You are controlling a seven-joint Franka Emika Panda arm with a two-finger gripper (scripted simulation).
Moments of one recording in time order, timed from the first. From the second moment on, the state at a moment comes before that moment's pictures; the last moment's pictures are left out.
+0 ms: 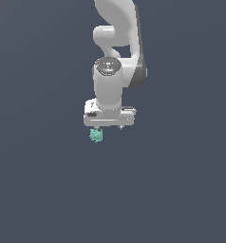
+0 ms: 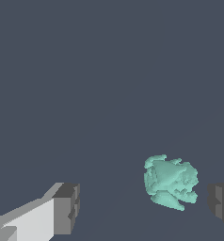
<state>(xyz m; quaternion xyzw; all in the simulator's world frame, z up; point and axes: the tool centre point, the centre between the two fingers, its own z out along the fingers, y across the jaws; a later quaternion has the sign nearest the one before) -0.014 -0.016 0.161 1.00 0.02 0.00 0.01</state>
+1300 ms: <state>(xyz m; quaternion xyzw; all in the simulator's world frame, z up) -0.060 -0.090 0.077 1.00 -0.01 0.00 0.00</state>
